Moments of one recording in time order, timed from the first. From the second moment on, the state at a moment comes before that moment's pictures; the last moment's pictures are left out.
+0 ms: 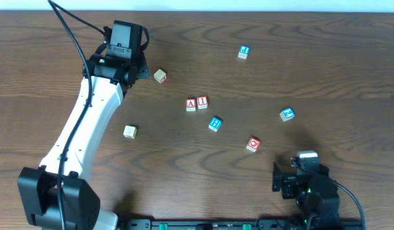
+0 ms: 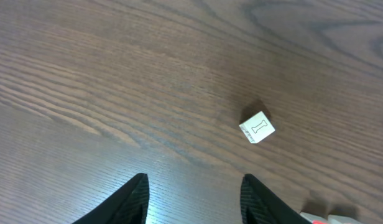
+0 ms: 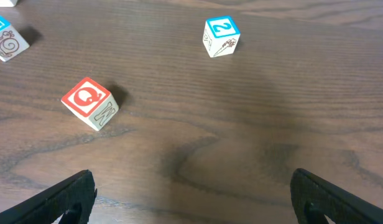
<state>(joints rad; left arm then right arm) -0.22 1.66 1.47 -0.81 -0.26 -0.41 0.12 0.01 0.20 -0.84 0.08 -0.02</state>
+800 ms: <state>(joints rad) -0.22 1.66 1.47 -0.80 -0.24 -0.32 0.12 0.01 0.20 -0.46 -0.05 0.41</state>
